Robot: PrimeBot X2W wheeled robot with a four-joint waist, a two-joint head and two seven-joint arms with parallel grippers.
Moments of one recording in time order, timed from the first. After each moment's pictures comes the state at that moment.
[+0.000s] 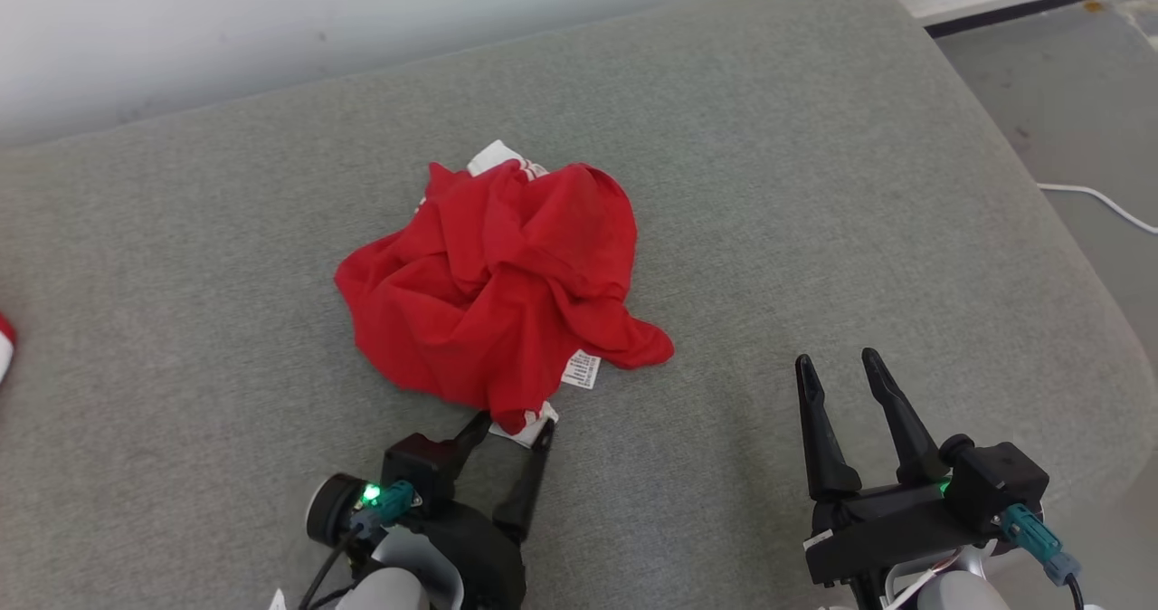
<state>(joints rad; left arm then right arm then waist) -0.39 0.05 -0.46 0.60 -0.30 -0.13 -0.26 -0.17 -0.05 0.14 0.23 0.26 0.13 -0.26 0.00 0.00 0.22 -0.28</state>
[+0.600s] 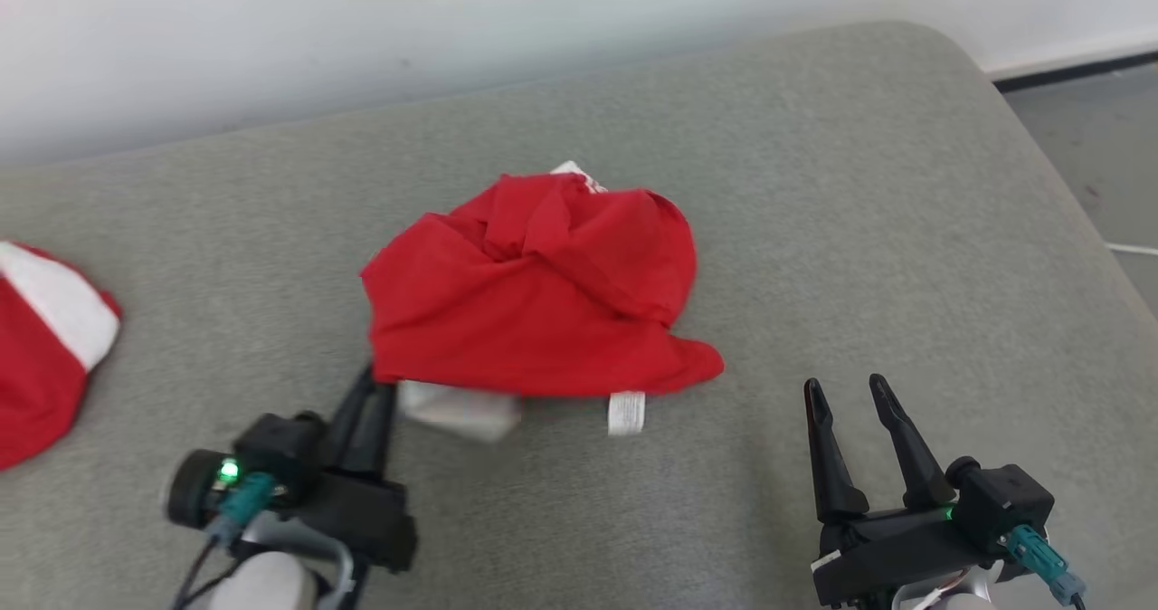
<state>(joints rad) -0.33 0.14 -0.28 0.40 -0.24 -0.07 -0.26 -0.13 -0.05 0.13 0.24 0.28 0.13 -0.26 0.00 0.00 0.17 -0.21</state>
